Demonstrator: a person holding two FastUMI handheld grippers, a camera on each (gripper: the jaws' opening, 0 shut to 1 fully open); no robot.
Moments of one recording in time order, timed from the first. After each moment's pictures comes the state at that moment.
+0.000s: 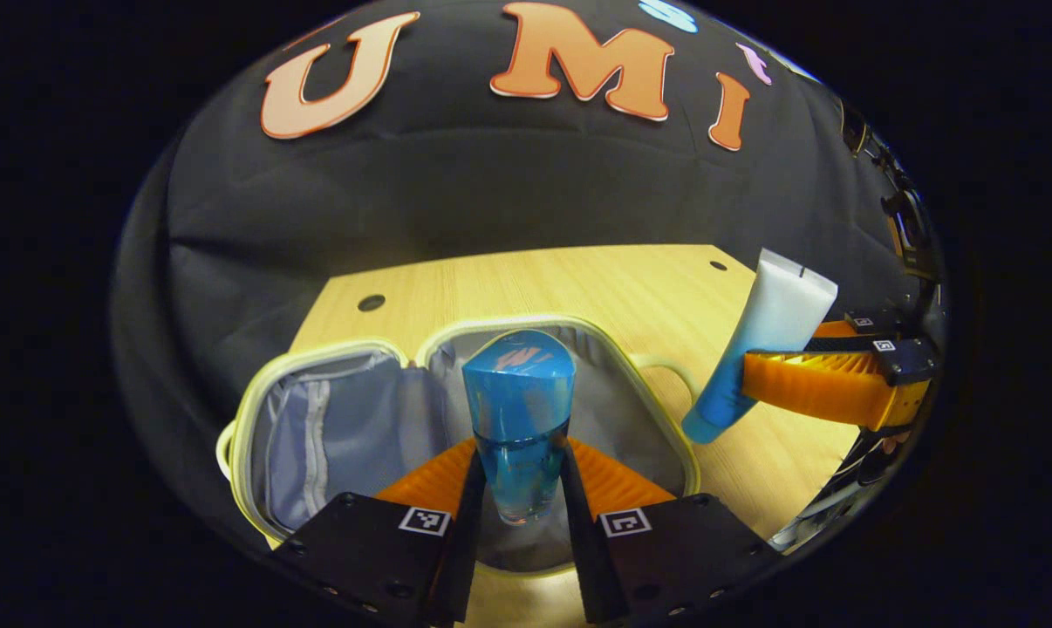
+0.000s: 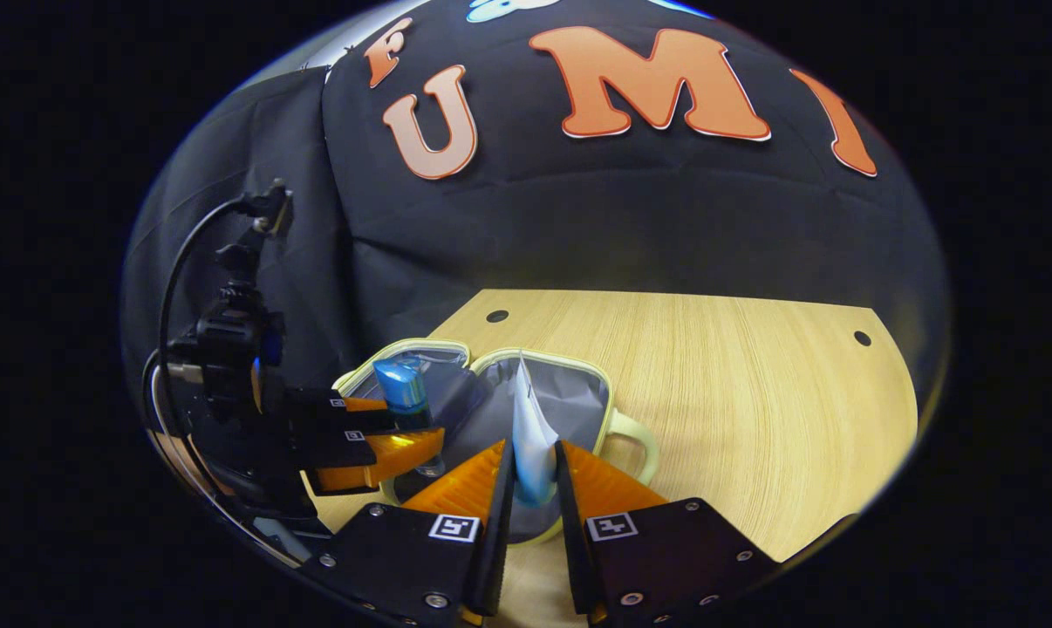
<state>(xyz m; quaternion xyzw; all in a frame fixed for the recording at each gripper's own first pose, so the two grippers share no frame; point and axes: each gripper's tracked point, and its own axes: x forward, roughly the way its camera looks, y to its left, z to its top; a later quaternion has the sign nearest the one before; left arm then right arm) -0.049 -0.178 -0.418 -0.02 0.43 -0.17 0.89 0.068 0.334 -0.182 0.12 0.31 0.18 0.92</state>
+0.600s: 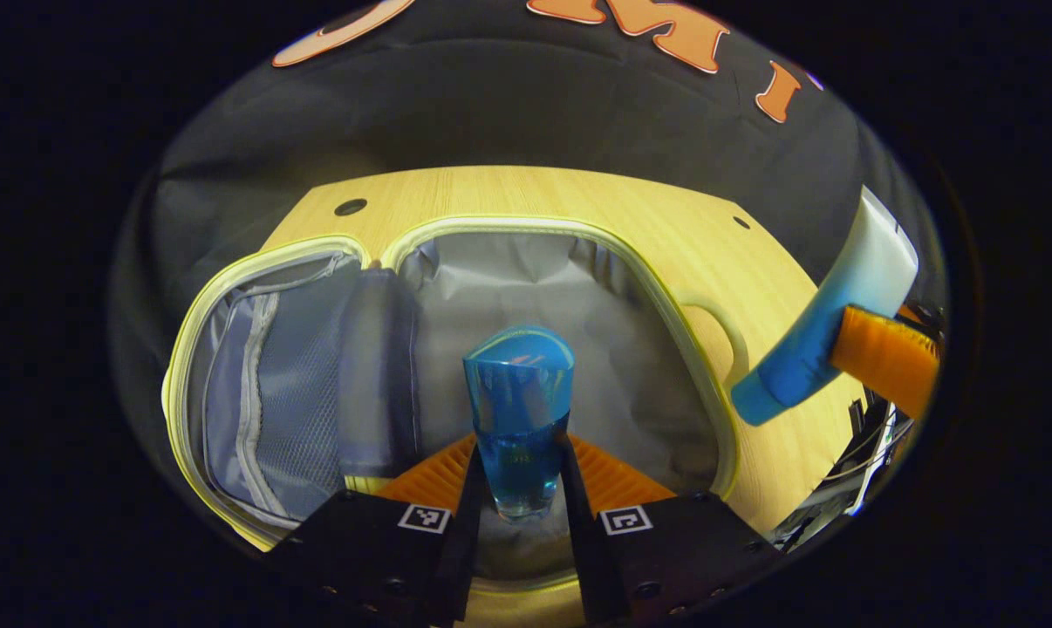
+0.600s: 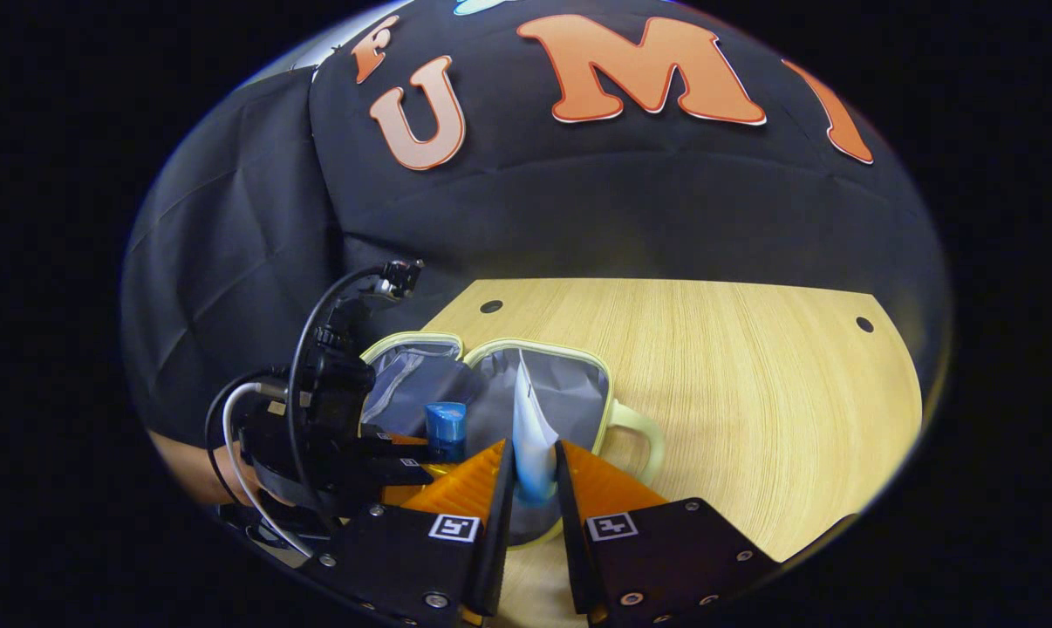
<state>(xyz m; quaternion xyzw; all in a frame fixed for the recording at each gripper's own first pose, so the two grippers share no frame) -0.058 -0.186 -0.489 -0.04 0.54 -0.15 0.83 0.073 0.337 -0.195 0.13 0.34 0.17 0.92</state>
